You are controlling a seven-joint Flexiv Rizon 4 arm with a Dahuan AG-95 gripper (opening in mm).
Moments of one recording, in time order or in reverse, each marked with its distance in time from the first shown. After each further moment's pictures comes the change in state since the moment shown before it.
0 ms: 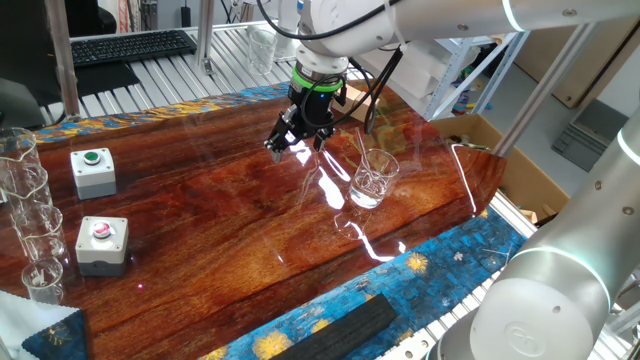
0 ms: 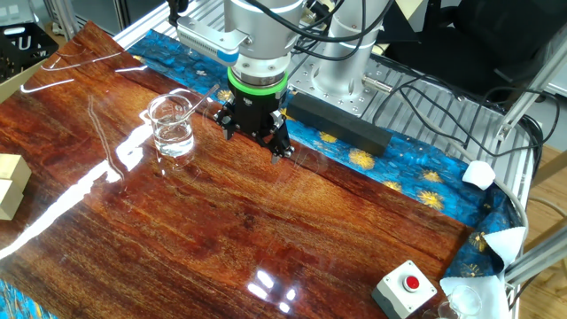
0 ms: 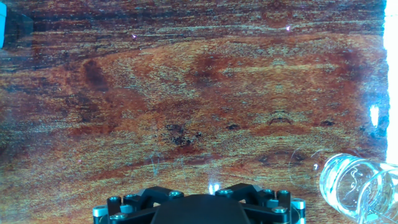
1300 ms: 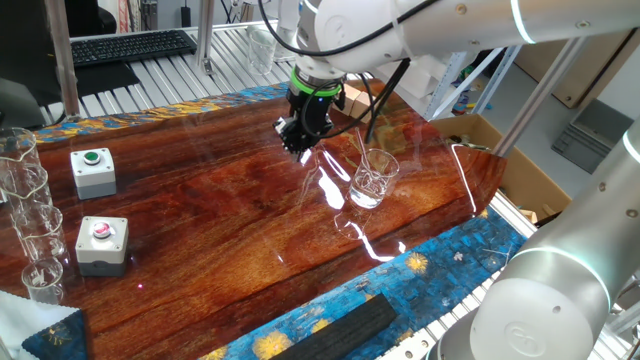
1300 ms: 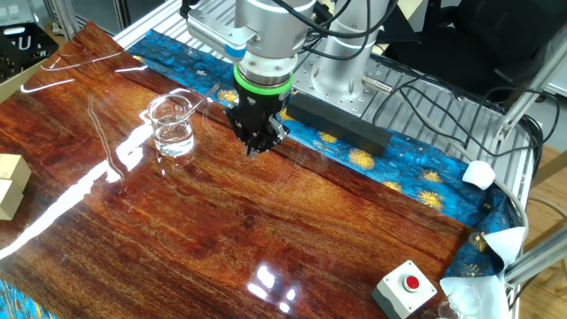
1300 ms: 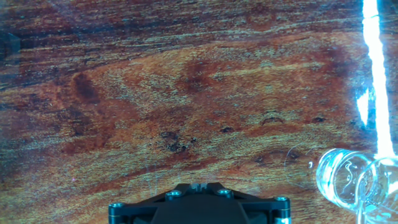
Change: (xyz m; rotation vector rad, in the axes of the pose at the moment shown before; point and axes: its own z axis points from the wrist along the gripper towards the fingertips) arm 0.001 0.000 0.000 0.034 -0.047 0.068
